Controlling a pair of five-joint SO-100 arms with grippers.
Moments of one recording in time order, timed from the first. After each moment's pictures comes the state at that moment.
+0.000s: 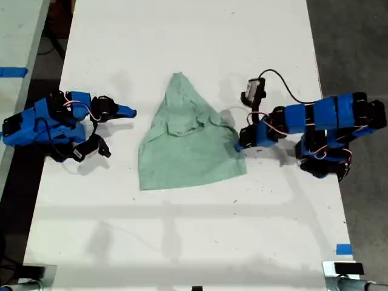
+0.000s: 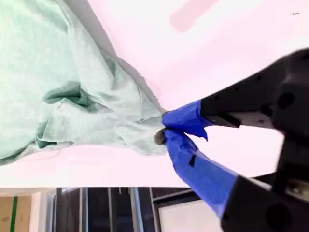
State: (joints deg) arm 0 -25.9 205.1 186.2 53.7 13.1; arm 1 8.3 124.8 132.0 55.3 -18.2
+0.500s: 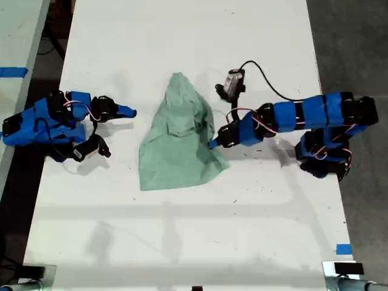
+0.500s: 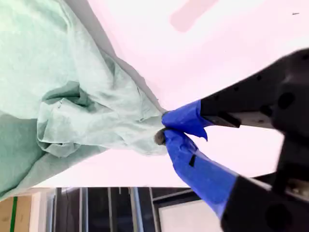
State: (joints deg) arm 0 -25.9 205.1 186.2 53.7 13.1; arm 1 2.9 106.3 104.4 48.0 -27.1
